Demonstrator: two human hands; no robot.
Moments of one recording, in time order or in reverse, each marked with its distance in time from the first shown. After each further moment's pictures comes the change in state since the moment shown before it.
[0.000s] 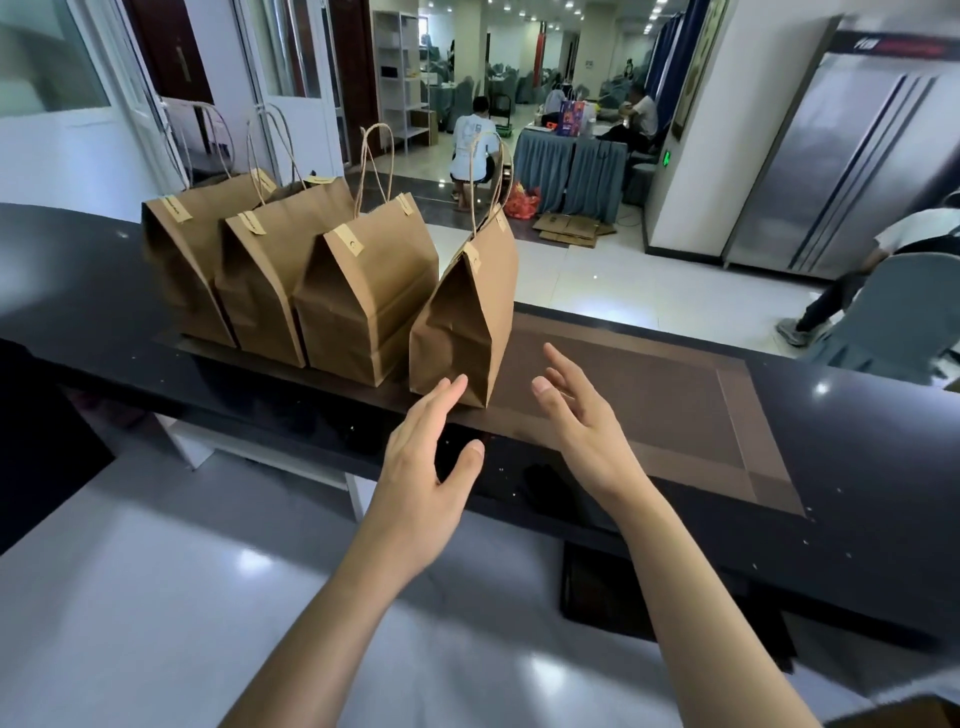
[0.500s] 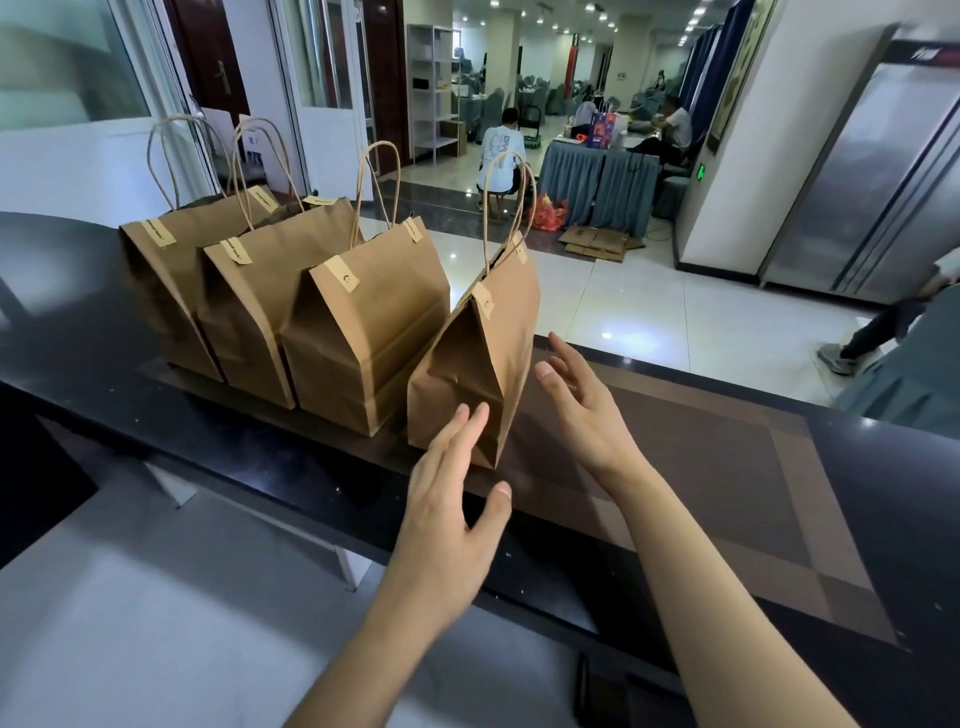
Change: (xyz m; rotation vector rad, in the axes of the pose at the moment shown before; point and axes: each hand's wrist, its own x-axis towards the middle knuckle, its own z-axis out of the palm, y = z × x) left_hand 0.059 -0.017 0.038 0.046 0.059 -0.004; right_hand 0.125 0.018 0.003 0.014 -0.021 -0.005
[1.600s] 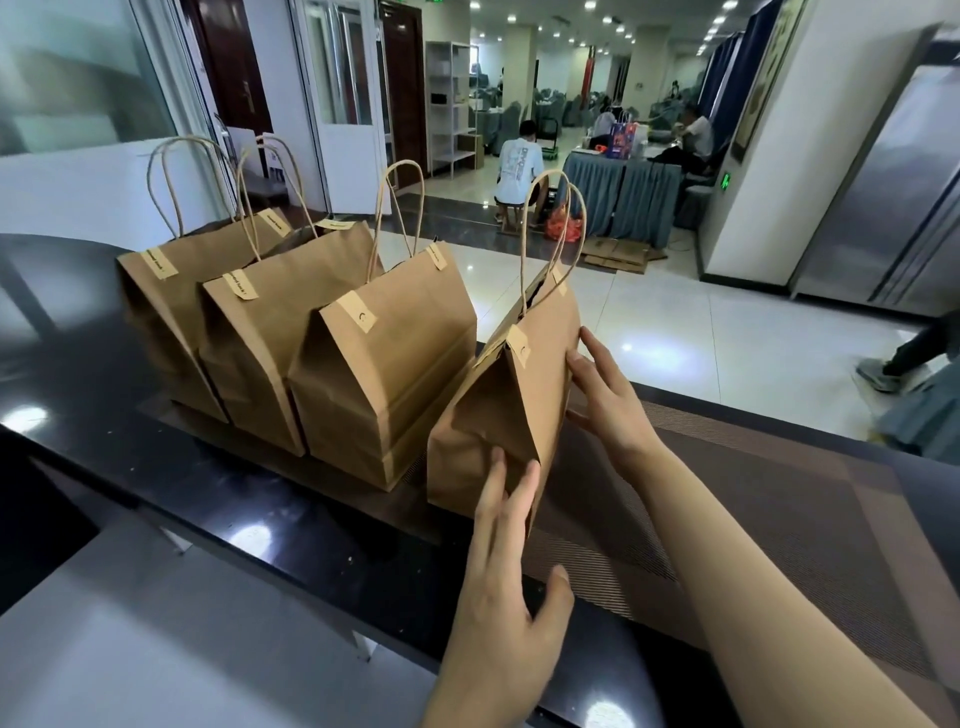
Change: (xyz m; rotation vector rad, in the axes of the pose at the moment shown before) left_hand 0.021 -0.023 0.033 -0.118 0.018 0.055; right_hand 0.100 0.023 0.014 0.248 0.011 0.077
